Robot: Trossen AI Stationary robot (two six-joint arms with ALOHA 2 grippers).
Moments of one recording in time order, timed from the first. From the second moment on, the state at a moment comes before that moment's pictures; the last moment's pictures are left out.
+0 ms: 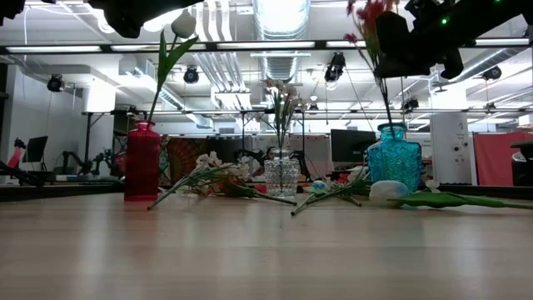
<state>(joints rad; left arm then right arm) -0.65 1.49 0.56 0.99 -0.91 0.13 0.18 0.99 0.56 -0.03 1.16 0.51</state>
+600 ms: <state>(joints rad) -0.65 1.49 0.56 0.96 -0.91 0.08 0.19 0.97 0.56 -0.05 1.12 0.51</state>
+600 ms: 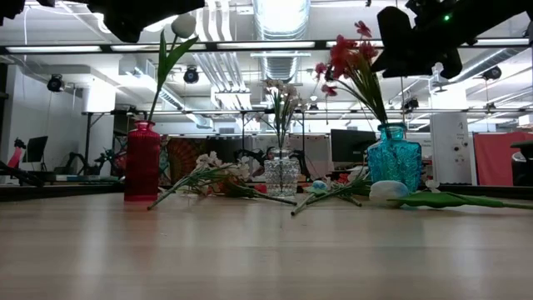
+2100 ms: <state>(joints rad) -0.72 1.44 0.86 -0.24 -0.58 -0.41 0.44 1.07 0.62 -0.32 0.38 0.96</state>
